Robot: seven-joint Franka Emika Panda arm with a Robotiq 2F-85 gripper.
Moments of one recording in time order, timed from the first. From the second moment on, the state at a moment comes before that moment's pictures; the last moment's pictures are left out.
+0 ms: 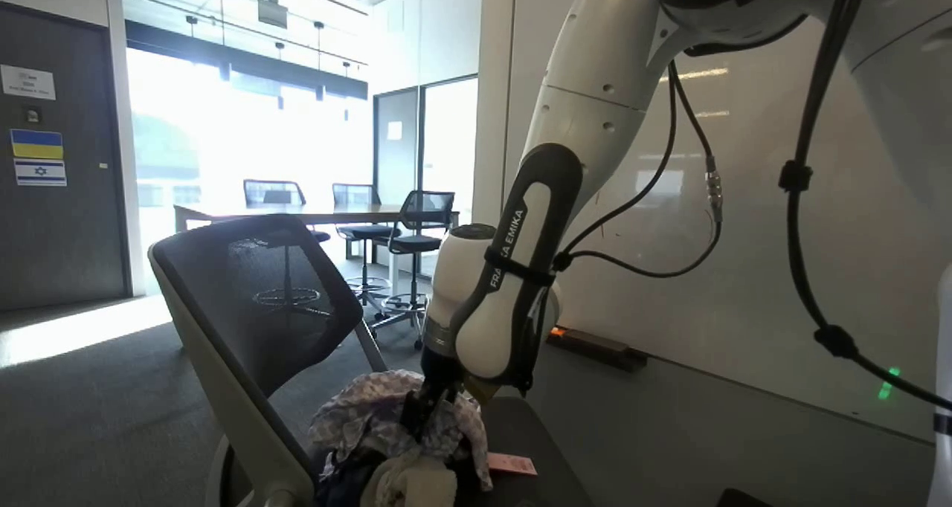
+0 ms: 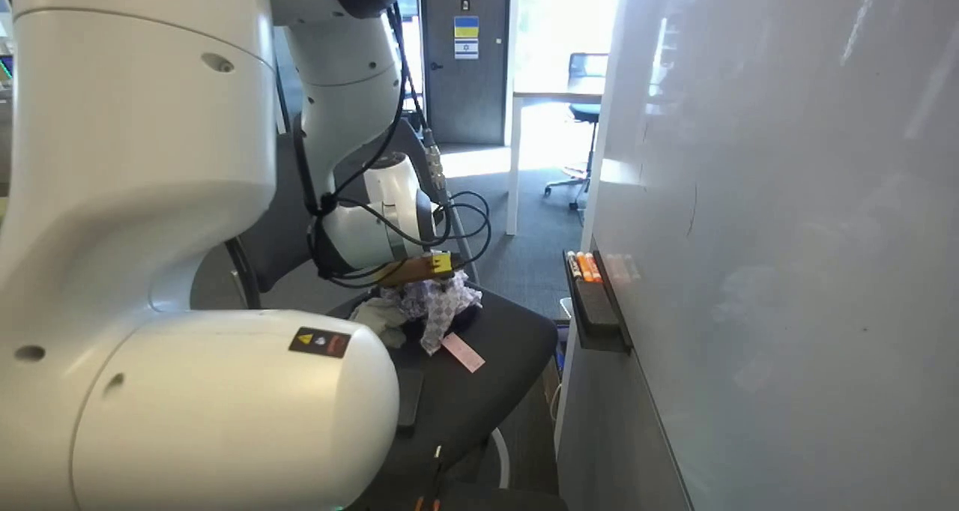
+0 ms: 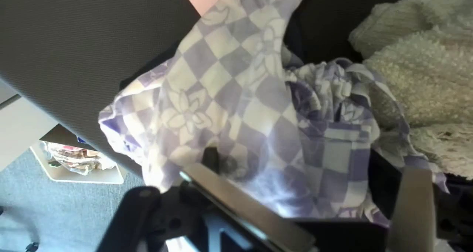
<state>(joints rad) 0.18 0.45 -0.15 -2.36 -0.34 3.11 0.08</state>
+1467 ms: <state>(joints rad) 1.17 0.54 -1.09 -2.21 -0.31 3.23 0.31</state>
